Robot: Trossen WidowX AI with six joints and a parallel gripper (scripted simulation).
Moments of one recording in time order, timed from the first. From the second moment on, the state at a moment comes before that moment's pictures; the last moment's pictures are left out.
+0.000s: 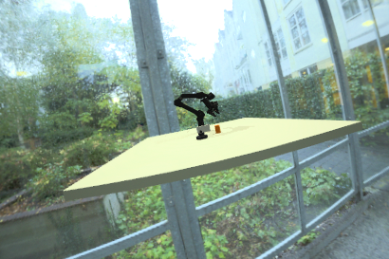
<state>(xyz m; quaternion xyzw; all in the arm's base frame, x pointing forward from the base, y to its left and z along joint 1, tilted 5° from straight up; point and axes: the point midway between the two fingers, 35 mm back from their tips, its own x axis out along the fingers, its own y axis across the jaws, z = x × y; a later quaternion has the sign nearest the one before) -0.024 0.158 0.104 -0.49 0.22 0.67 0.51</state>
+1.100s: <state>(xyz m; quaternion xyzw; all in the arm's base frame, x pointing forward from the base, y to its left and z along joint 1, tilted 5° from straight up) -0.017 0.177 0.108 -0.04 0.73 0.05 0.68</state>
